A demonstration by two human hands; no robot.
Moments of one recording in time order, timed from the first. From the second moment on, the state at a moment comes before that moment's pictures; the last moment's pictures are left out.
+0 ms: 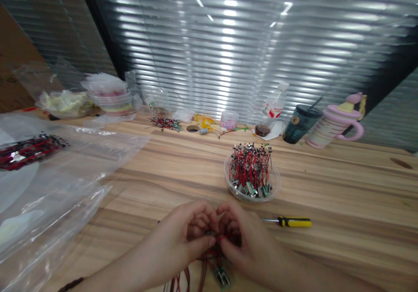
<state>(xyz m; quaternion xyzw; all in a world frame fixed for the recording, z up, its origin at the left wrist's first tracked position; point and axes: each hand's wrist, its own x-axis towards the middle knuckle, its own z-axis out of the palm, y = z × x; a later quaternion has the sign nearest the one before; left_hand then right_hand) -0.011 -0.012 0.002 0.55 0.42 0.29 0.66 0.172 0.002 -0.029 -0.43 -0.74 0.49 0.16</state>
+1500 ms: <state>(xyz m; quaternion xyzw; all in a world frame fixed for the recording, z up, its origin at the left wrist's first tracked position) -0.039 0.009 0.037 0.51 0.52 0.31 0.62 0.222 0.010 0.045 -0.45 -0.82 0.34 0.10</state>
